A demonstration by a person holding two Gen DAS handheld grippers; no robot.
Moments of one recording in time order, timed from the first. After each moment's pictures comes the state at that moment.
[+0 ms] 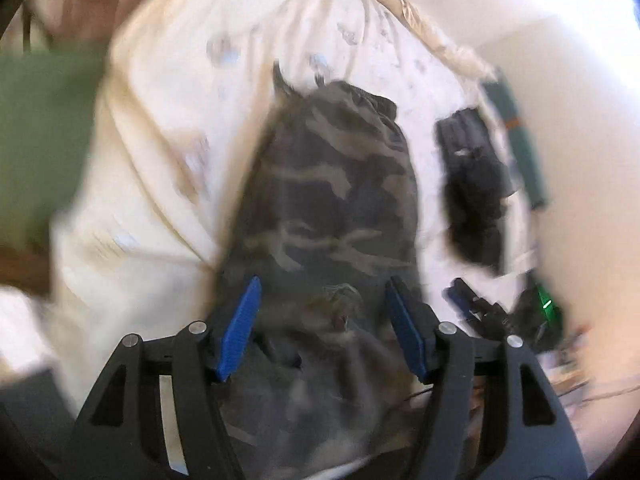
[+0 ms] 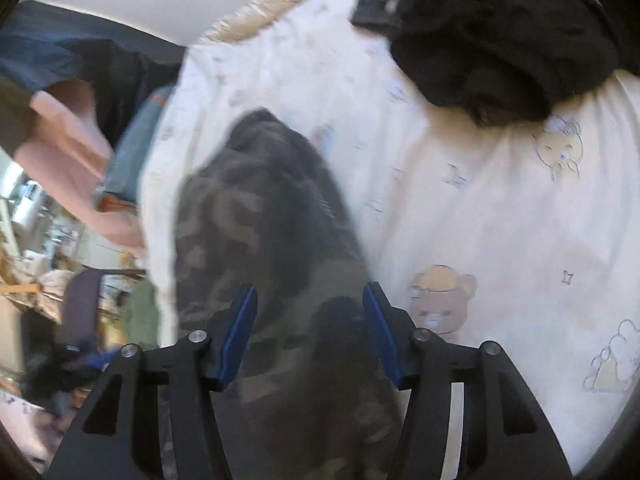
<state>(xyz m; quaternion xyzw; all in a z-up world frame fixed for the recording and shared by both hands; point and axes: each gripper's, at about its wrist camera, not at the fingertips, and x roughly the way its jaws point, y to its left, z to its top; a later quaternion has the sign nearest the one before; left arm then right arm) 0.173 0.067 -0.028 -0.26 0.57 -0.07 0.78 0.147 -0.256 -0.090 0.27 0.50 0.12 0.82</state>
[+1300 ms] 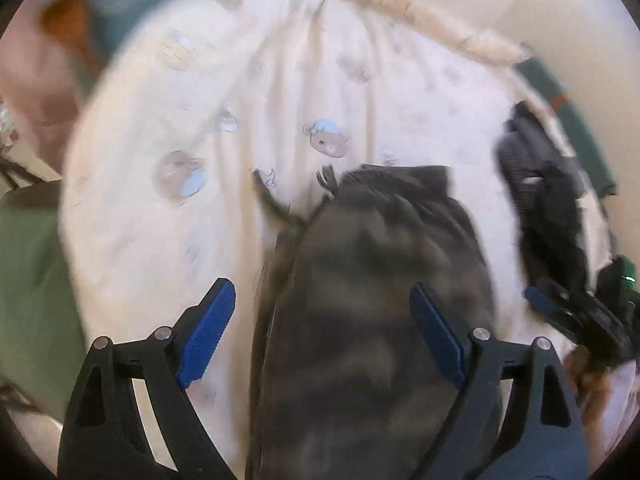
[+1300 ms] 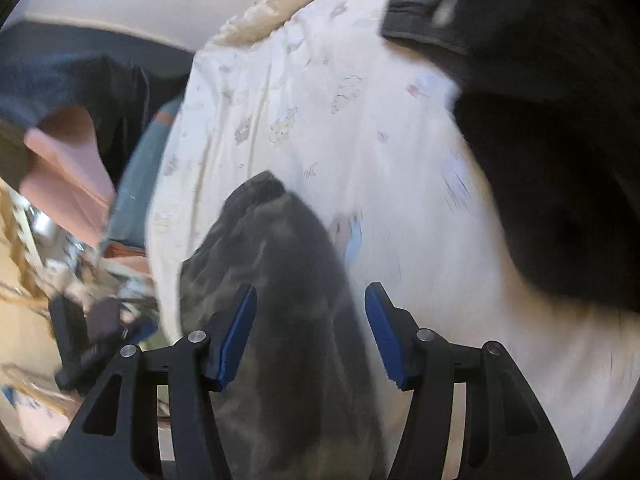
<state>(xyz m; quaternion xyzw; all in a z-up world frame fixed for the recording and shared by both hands) 0.344 0.053 -0.083 -0.15 0.57 -0.01 0.81 0.308 -0.264 -0.096 0.28 0.50 0.18 0.80</state>
